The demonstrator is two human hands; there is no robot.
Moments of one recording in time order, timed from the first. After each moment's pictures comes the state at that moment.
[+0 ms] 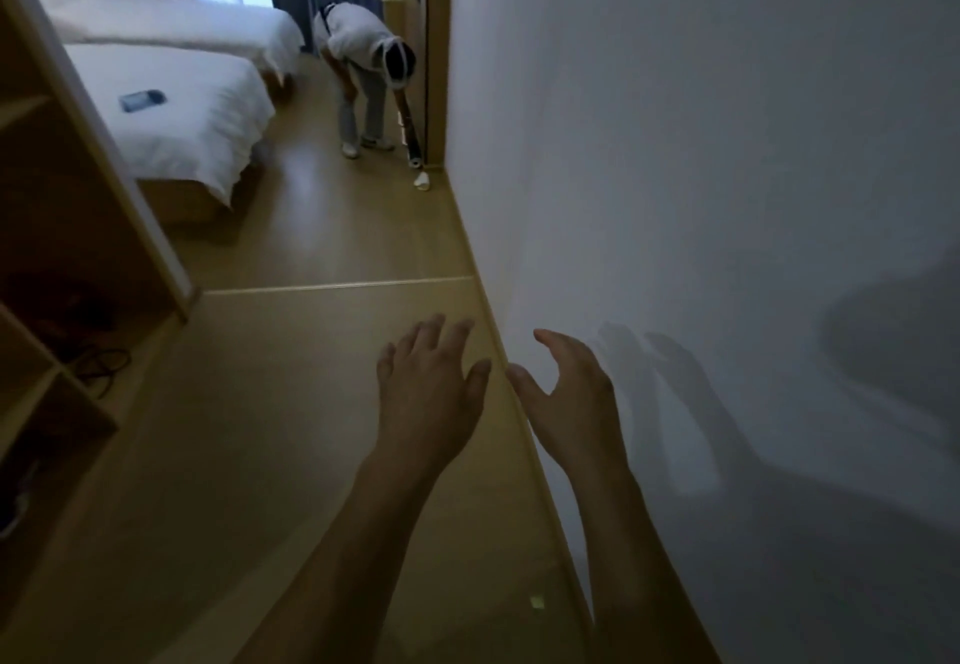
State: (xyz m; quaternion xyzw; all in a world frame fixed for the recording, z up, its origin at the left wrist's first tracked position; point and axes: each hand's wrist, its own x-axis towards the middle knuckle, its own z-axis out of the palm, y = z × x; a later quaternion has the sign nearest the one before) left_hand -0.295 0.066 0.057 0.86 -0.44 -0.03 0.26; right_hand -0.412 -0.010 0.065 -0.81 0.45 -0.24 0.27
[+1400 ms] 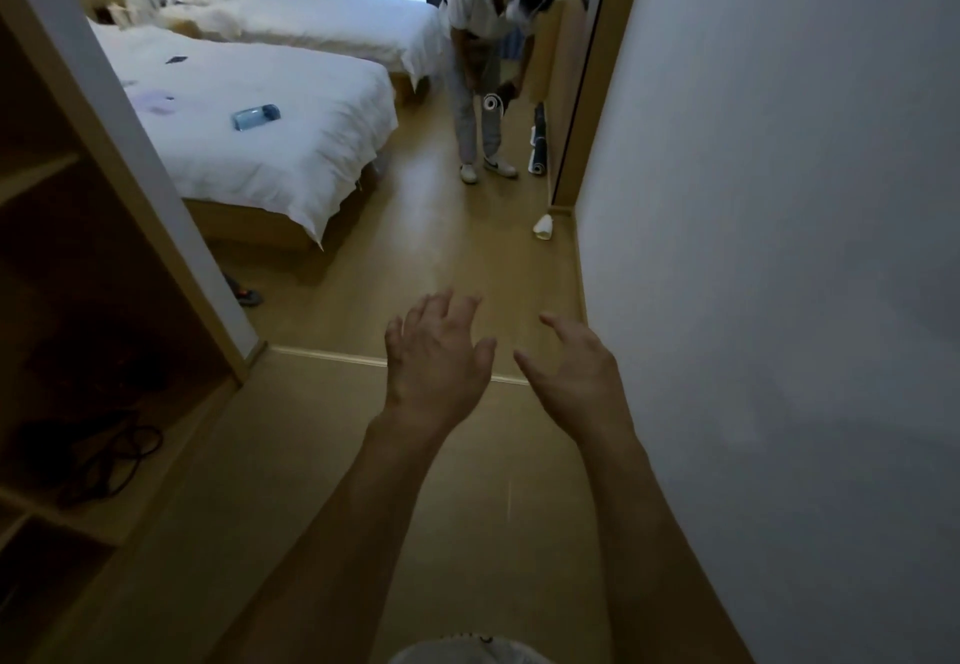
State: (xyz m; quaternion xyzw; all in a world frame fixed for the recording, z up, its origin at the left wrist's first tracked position) left_hand 0.233 -0.348 0.064 0.92 -0.32 0.01 0.23; right_hand 0.143 -0.461 0.056 -0.87 0.34 -0.15 0.32
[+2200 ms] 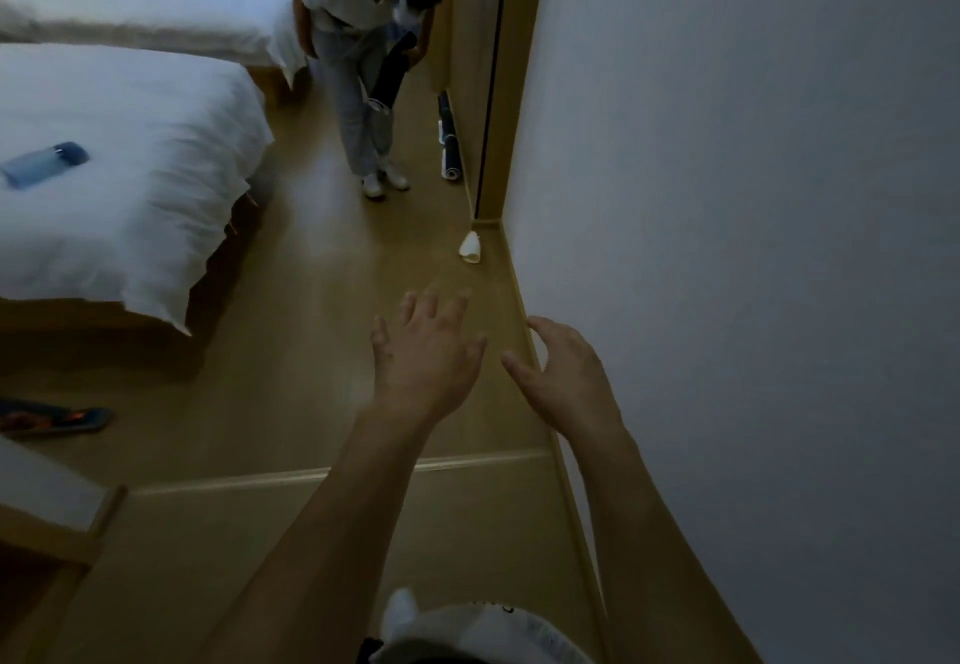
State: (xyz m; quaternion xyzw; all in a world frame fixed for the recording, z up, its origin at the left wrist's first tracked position) left_hand 0.534 -0.645 0.035 0.89 -0.41 -0.07 0.18; right_hand 0.412 -0.739 0.025 -0.86 0.42 -0.12 0.27
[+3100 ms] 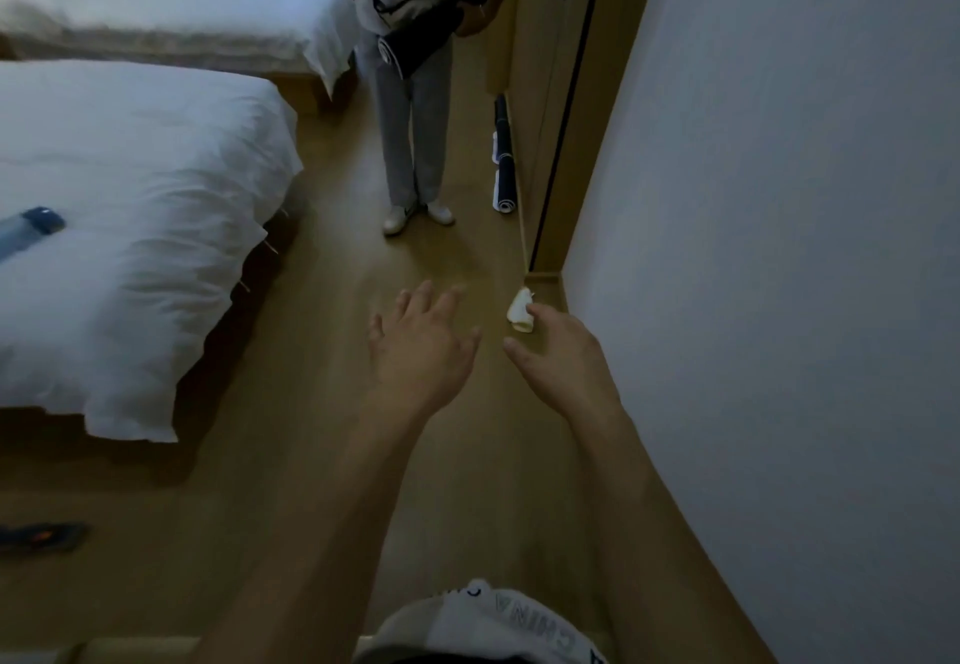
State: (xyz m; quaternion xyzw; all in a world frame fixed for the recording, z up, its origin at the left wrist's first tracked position) left_hand 0.911 -0.973 0.018 0.92 -0.34 -0.09 0.17; right_hand 0.804 -1.087 0.009 -0.87 0.37 -0.08 0.31
